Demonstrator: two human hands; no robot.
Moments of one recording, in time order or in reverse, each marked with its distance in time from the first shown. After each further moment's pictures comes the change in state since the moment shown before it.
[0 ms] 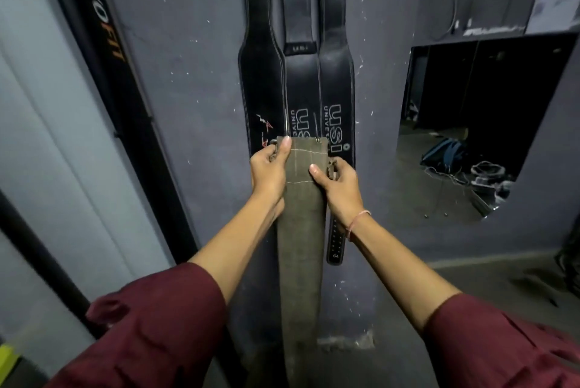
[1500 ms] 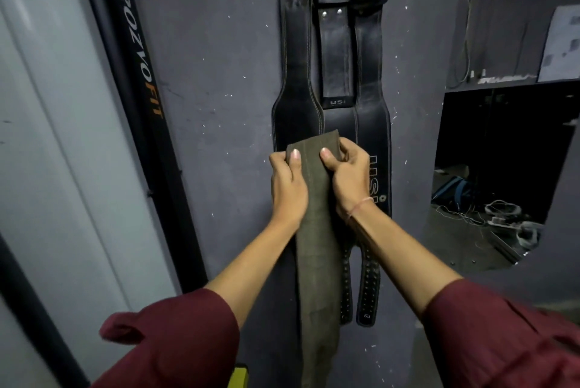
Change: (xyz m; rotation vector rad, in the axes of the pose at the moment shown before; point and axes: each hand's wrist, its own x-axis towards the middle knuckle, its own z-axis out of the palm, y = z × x) left_hand 0.080 0.050 -0.034 0.354 -0.010 0.405; right_hand 0.097 -0.072 0.103 0.191 0.103 -0.180
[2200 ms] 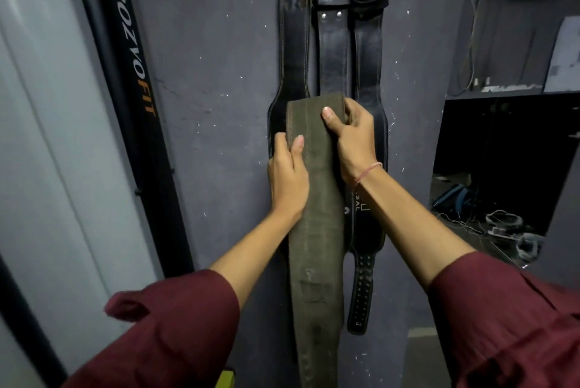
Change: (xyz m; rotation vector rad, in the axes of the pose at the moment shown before) left_hand 0.019 0.017 0.023 0.056 0.129 0.256; right_hand 0.056 -0.037 -0.007 0.015 -0.117 -0.160
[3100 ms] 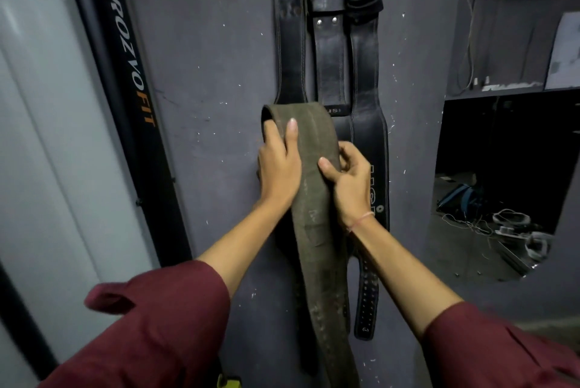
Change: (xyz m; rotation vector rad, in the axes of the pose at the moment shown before) left_hand 0.029 0.009 -0.007 0.167 0.007 0.015; right_hand -0.052 0.030 -0.009 -0.001 0.042 0.028
